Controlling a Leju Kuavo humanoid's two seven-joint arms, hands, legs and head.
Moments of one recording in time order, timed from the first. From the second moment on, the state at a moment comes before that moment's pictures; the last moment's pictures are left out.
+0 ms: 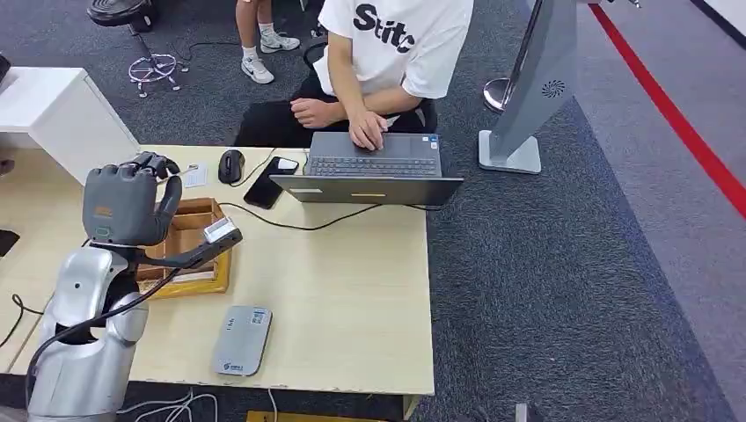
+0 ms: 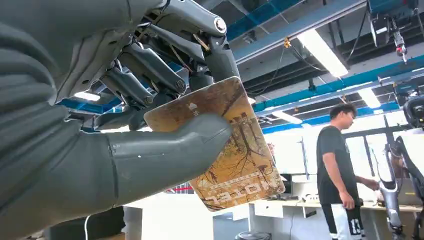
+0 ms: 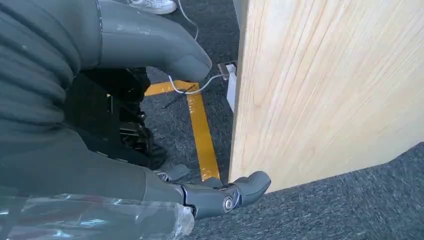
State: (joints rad) left arm -0.30 0.14 -0.06 -1.63 -1.37 0.20 -0.15; right arm -0.14 0.17 -0.88 -0.28 0.37 0.26 -0.48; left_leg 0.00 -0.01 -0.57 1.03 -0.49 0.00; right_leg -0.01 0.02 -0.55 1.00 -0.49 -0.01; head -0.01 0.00
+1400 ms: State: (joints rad) left arm -0.28 0.14 -0.05 -1.63 -1.37 0.21 -0.15; right arm -0.14 0.17 -0.88 -0.28 0.37 0.26 -0.48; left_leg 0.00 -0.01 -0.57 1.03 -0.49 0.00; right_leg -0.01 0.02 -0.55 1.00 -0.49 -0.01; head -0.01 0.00
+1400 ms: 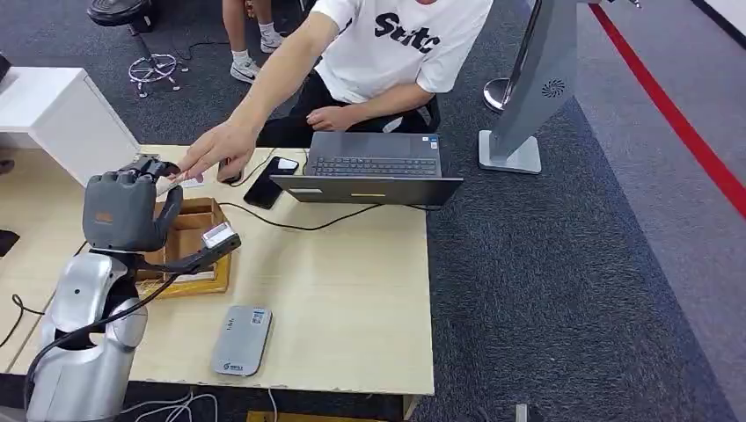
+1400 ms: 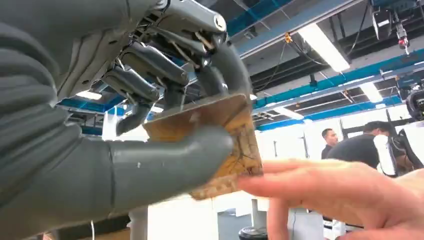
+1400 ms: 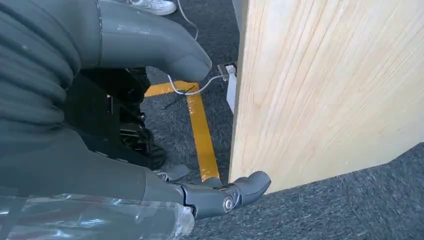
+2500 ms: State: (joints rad) left arm 0.10 -0.18 0.19 -2.02 -0.70 0.30 -0.51; right arm -0.08 0.19 -0.95 -0.29 0.32 0.30 -0.52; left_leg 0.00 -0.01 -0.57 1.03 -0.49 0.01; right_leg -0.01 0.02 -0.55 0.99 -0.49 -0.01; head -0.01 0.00
